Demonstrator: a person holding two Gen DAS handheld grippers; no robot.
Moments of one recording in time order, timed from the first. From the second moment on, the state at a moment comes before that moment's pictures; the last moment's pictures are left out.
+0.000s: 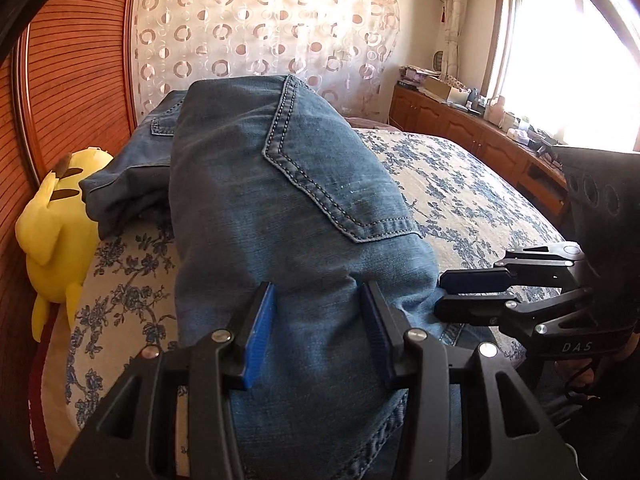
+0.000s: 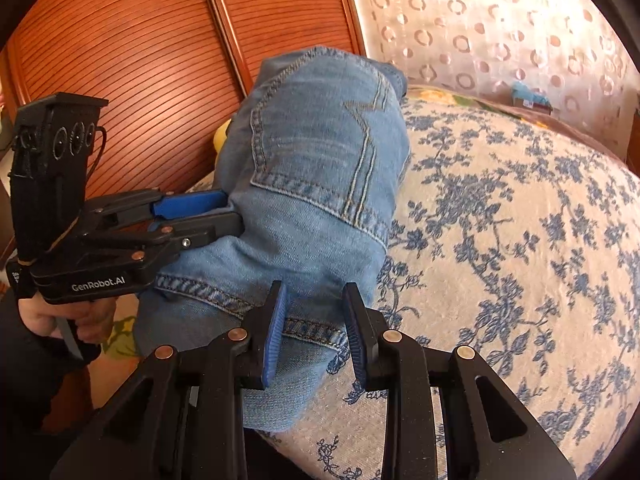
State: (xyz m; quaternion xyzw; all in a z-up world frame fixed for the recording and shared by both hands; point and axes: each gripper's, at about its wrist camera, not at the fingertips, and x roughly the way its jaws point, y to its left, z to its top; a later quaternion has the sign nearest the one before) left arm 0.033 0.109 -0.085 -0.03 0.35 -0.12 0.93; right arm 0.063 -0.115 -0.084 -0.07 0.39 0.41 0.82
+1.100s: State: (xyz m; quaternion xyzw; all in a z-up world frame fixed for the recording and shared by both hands) left arm 0.153 0.119 -0.053 0.01 0.36 -0.10 0.93; right arm 0.067 -0.121 -0.097 -0.05 0.40 0.41 0.82
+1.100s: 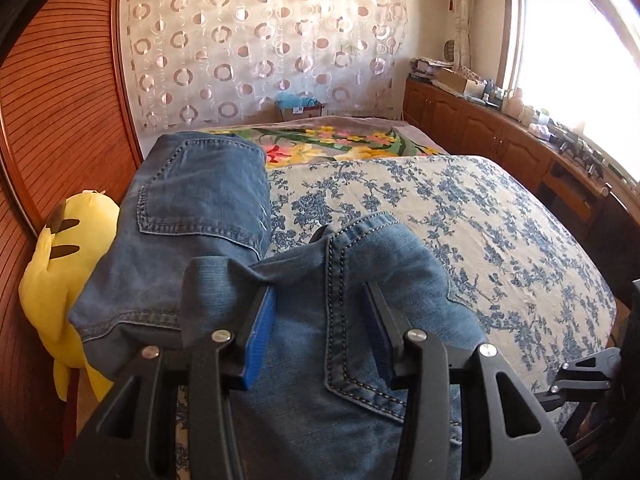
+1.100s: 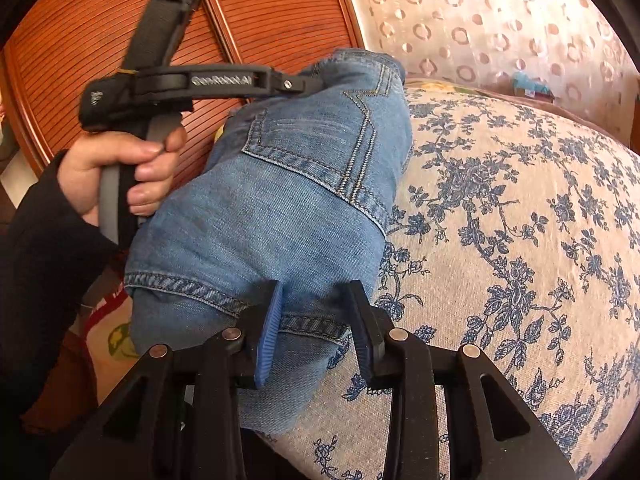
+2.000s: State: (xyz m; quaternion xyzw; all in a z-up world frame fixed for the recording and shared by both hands) left arm 0.114 0.165 -0.049 -0.03 0.34 -0.08 0.94; right arm 0.153 -0.102 -0.044 -0.05 0.37 0.41 0.83
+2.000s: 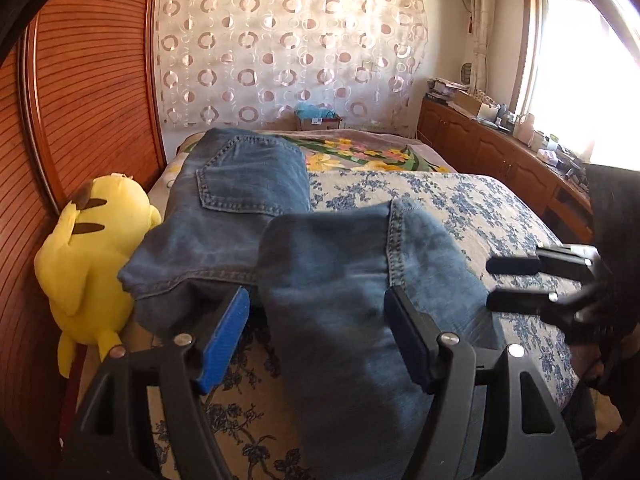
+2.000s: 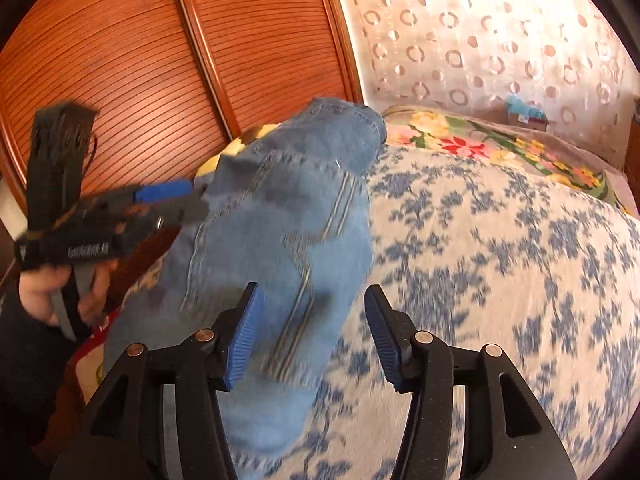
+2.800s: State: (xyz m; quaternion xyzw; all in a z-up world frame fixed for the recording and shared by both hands) left arm 0.133 0.169 -0.097 -0.06 0.38 -0.10 0.92; right arm 0.219 -0.057 -0.081 -0.02 0.43 0.45 0.79
